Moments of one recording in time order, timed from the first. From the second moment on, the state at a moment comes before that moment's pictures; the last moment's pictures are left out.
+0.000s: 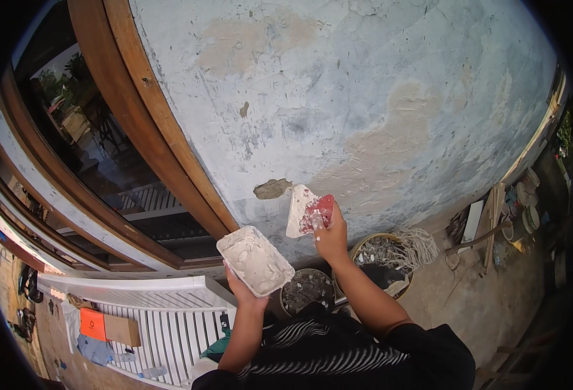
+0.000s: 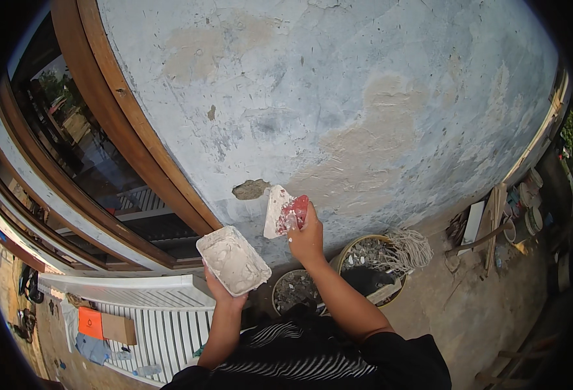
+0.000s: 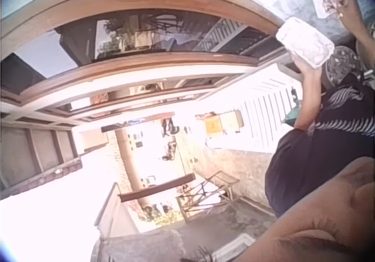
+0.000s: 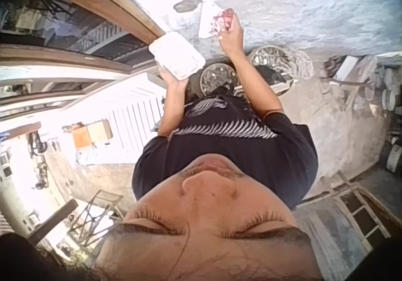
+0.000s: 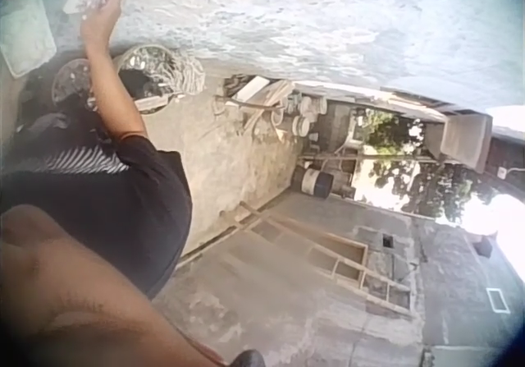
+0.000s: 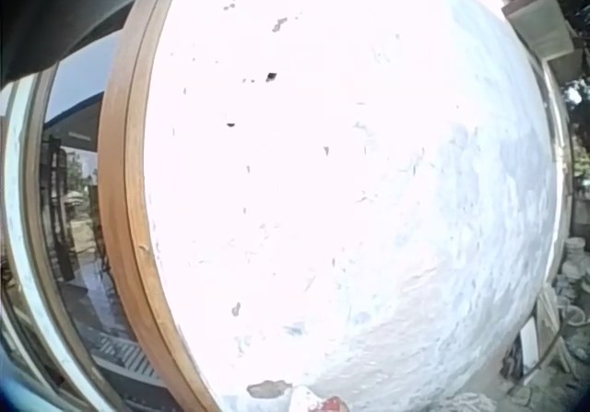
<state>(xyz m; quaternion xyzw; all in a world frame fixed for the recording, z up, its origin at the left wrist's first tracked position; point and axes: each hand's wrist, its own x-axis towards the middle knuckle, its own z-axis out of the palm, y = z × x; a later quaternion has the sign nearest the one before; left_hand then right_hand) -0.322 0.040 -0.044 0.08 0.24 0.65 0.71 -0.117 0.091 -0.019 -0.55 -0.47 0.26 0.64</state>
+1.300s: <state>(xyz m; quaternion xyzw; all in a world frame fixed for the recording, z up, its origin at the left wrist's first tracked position) -0.314 0.050 -0.044 0.07 0.25 0.64 0.72 -0.118 0.094 -0.006 -0.59 -0.53 0.22 0.57</state>
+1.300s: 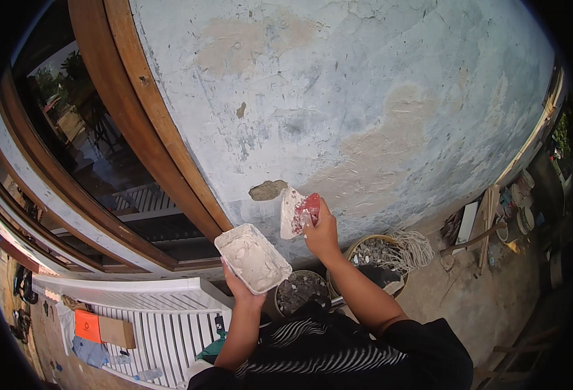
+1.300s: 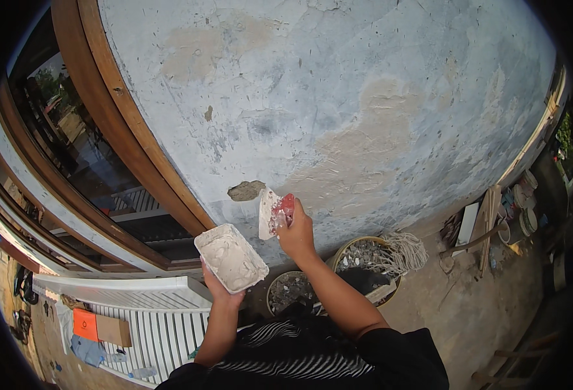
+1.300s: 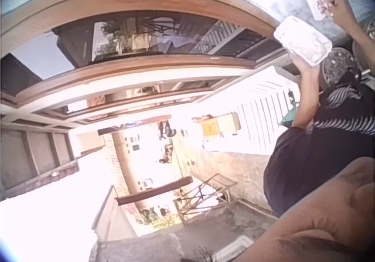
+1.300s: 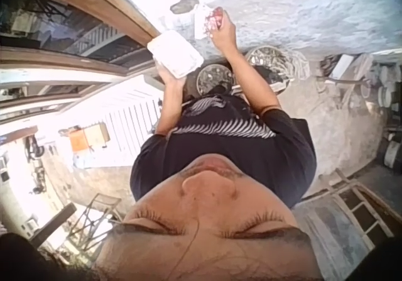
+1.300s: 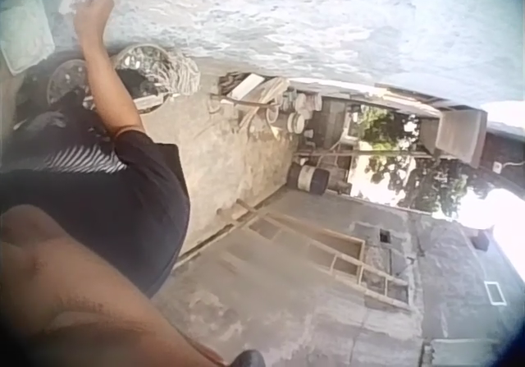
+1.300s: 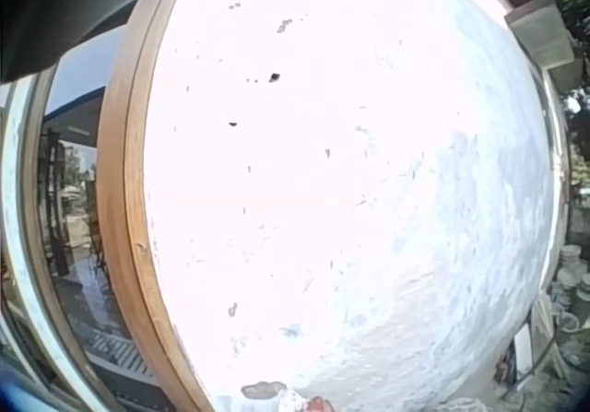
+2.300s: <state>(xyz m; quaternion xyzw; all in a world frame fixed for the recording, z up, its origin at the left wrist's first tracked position) -0.316 0.039 -0.047 0.09 0.23 0.64 0.72 -0.106 0.106 -0.033 -0.63 -0.52 0.18 0.54</state>
